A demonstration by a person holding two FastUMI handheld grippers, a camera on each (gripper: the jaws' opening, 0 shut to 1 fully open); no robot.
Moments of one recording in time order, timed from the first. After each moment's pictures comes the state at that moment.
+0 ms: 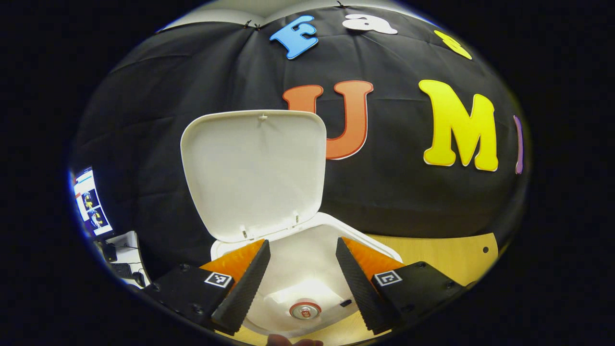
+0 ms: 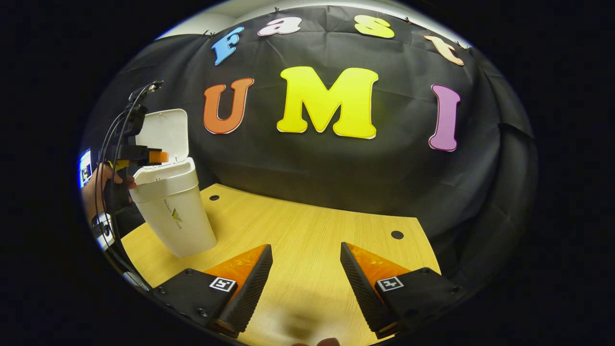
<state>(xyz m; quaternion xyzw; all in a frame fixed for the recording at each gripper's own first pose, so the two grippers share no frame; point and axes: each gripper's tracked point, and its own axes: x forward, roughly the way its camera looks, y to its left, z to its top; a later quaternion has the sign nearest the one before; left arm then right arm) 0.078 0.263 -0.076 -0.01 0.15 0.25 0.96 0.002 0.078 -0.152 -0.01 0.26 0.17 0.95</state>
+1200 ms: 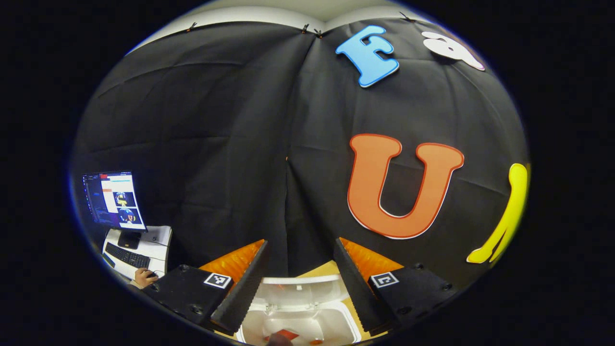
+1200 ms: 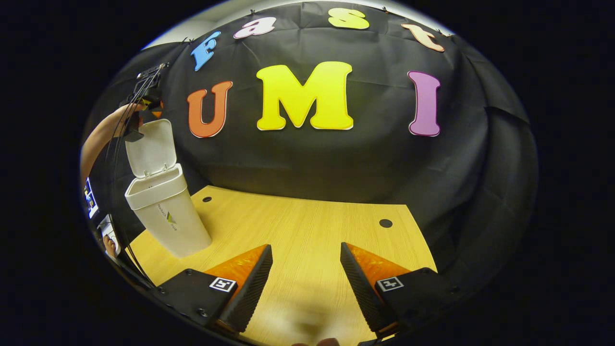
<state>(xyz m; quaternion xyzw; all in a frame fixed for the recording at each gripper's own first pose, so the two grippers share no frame) 0.131 0.362 0.060 -0.09 0.13 0.44 0.88 0.000 0.030 -0.151 0.02 0.29 0.14 0.95</state>
